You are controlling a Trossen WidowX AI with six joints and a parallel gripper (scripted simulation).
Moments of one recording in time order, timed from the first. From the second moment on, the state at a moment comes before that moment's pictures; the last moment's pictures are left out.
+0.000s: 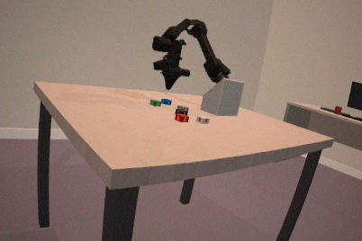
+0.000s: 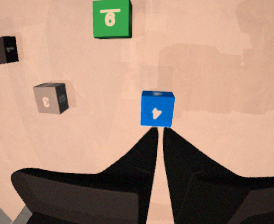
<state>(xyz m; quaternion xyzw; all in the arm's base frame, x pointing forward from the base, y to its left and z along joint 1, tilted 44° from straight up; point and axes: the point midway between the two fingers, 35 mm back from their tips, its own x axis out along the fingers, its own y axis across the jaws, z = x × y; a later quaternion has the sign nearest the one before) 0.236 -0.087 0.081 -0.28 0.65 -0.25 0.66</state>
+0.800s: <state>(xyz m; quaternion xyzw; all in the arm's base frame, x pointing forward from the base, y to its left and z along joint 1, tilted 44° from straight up) 0.237 0.051 0.035 -0.28 0.64 -0.24 0.67</state>
